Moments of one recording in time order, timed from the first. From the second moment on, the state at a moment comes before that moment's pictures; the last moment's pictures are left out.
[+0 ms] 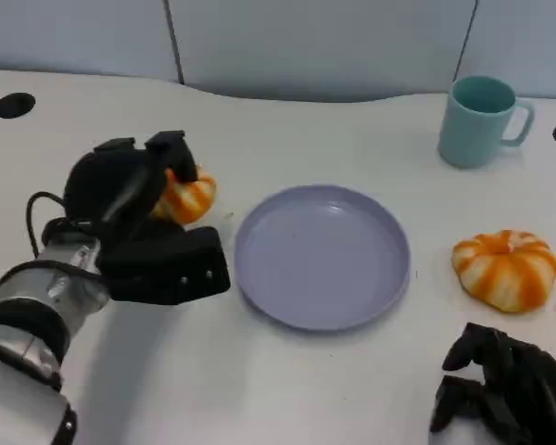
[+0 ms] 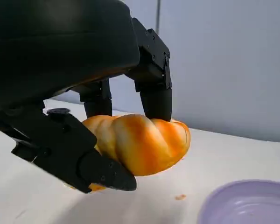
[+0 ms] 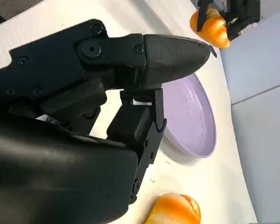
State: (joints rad) left arm -0.90 0.22 -0.48 1.31 0.69 -0.46 0.56; right arm 0.07 -0.02 -0.10 0.20 0.34 0.13 0.41
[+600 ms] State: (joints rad) left arm -0.98 0.12 -0.60 1.29 0.80 -0.58 0.64; right arm 0.08 -0.02 -0.09 0.18 0.34 0.16 0.39
